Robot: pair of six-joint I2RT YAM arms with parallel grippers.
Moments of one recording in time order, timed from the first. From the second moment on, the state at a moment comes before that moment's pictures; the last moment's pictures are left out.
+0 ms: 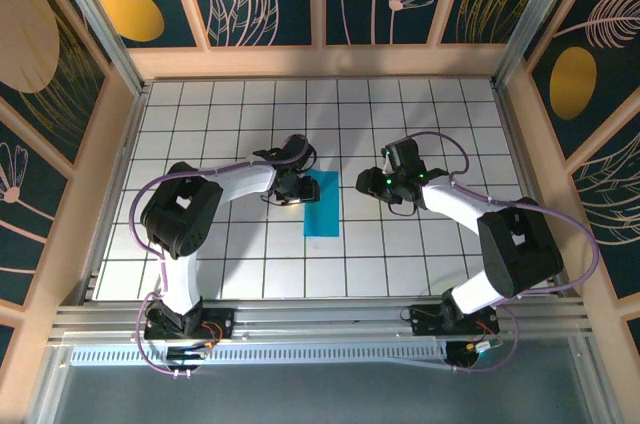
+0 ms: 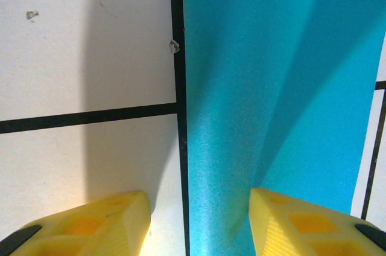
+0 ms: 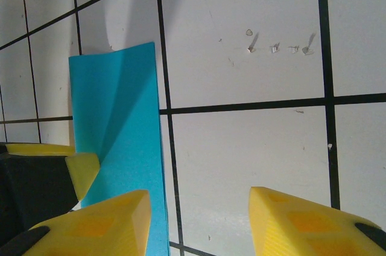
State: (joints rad) left arm -0.64 1.94 1.22 -0.50 0.14 -0.68; right arm 0.44 1.51 0.80 -0.22 -0.28 0.67
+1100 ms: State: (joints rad) left arm -0.64 1.95 1.22 -0.51 0.14 -0.69; right arm 0.44 1.51 0.80 -0.21 -0.30 0.67
